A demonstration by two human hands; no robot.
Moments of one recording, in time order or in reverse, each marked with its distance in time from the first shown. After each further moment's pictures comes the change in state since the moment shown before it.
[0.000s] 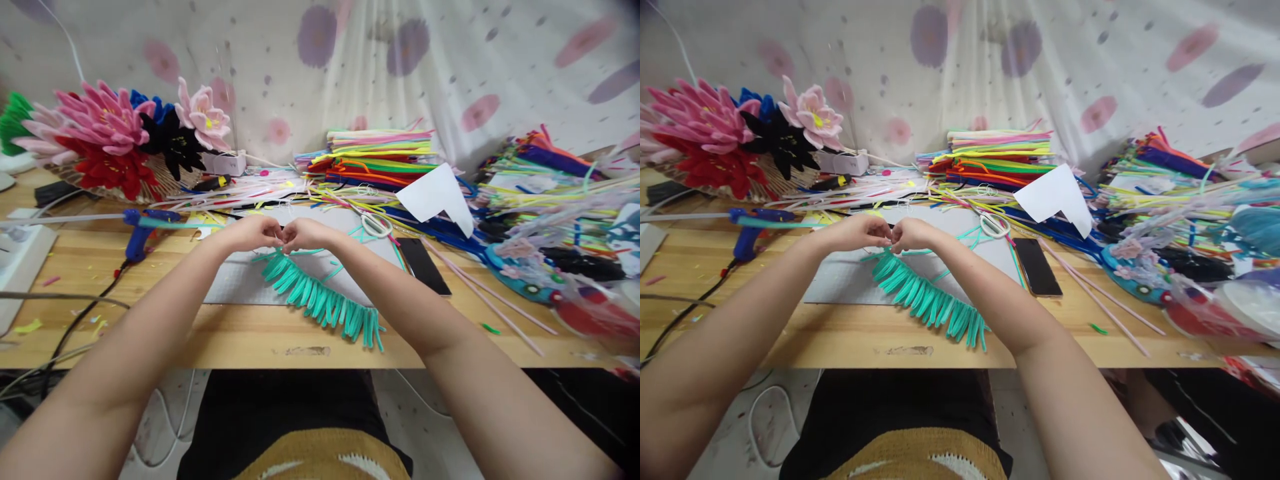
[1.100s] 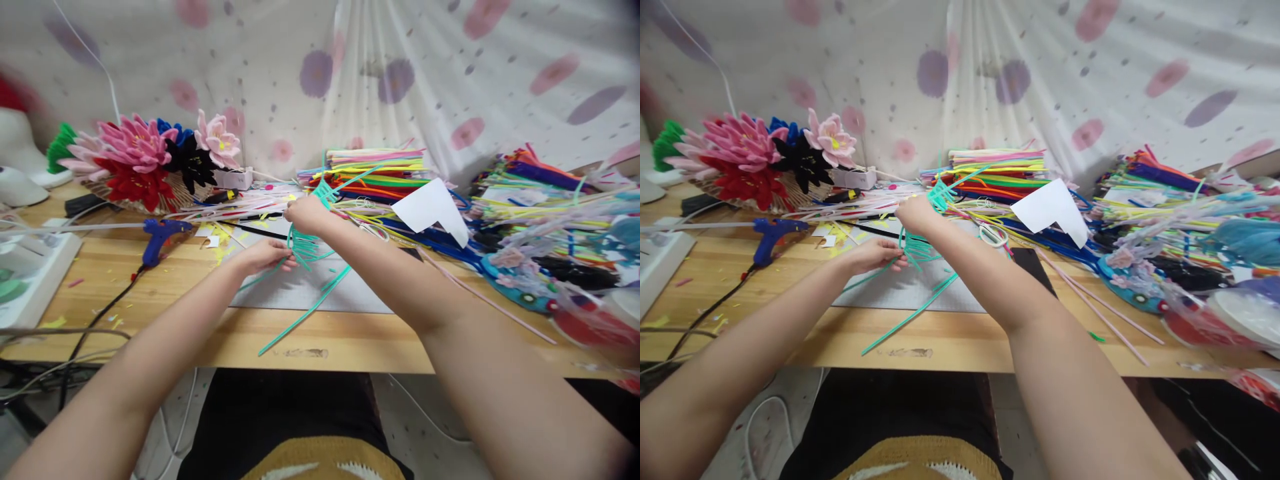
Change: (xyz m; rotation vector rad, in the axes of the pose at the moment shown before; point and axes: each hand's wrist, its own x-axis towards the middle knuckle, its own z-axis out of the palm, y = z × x) left_hand -0.001 0.014 0.043 -1.047 0.071 -0.342; right_hand 0.010 -0.022 -0.042 -0.857 0.256 -0.086
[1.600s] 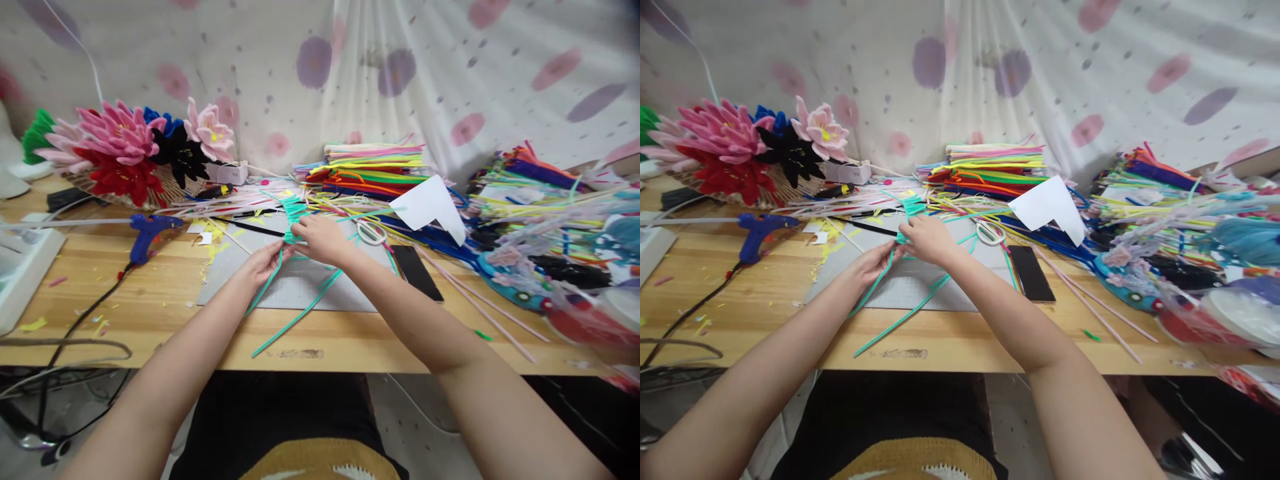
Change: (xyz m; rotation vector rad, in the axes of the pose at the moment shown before) left_hand 0.024 -0.036 0.012 -0.664 0.133 0.082; right_hand -0.061 -0.007 0.032 0.129 0.156 -0.007
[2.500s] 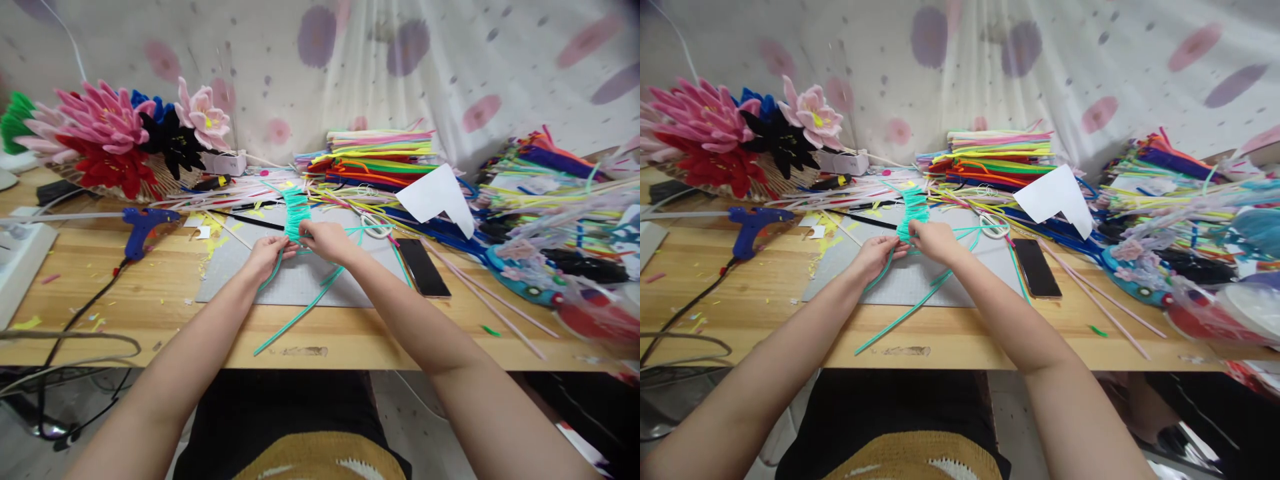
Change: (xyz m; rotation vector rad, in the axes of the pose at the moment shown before) left_hand -0.004 -0.004 0.009 0.209 0.070 0.106; right_hand -0.003 0.002 0.024 0.211 -0.107 0.259
